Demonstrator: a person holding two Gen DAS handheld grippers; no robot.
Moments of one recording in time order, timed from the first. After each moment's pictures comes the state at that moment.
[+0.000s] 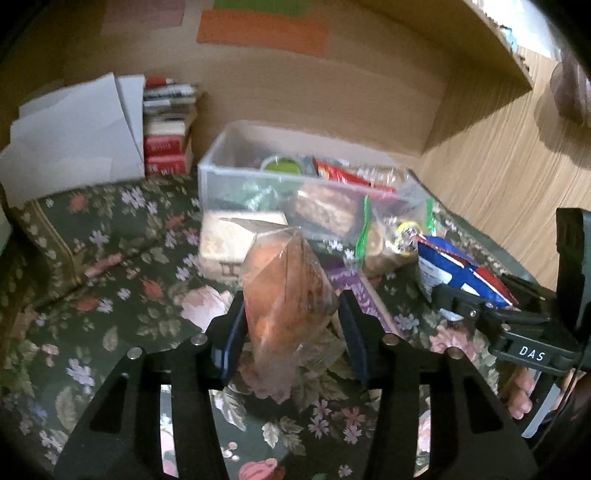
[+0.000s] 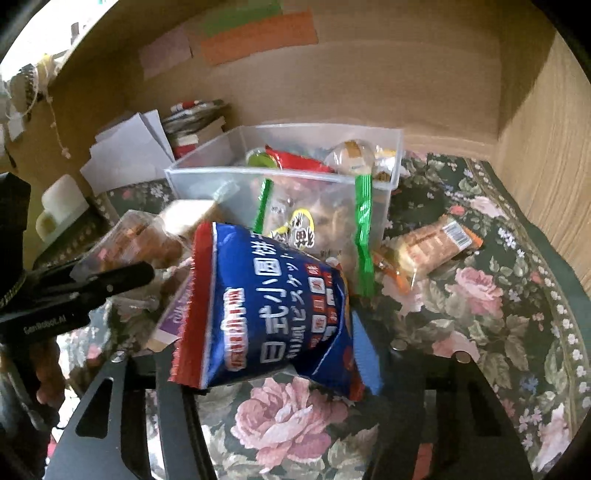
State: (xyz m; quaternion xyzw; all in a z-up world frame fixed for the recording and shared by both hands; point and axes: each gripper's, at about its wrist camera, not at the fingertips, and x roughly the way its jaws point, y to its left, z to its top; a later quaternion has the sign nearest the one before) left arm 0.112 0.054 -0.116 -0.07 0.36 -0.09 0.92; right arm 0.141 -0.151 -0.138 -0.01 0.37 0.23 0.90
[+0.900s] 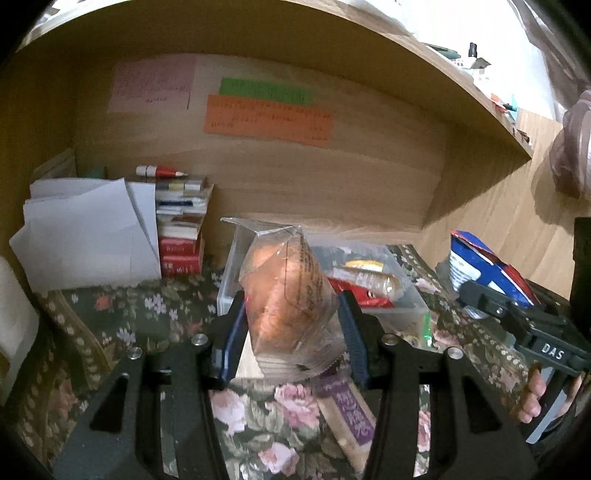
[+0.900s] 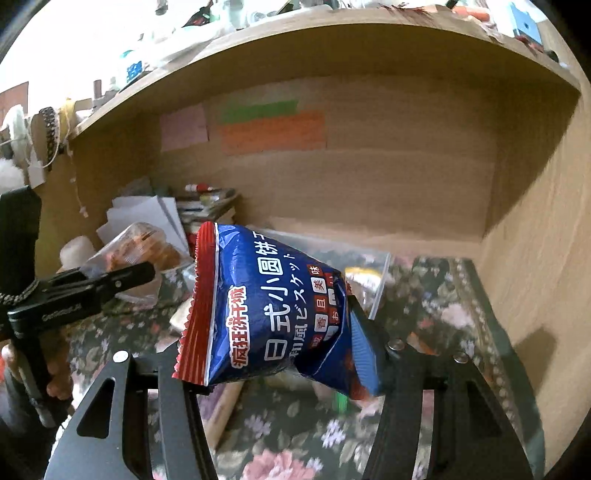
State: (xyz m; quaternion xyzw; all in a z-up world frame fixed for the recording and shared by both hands) left arm 0.145 0.066 -0.038 -0.08 0.27 -0.08 0.96; right arm 0.162 -0.154 -0.053 -0.03 0.25 0.23 0.94
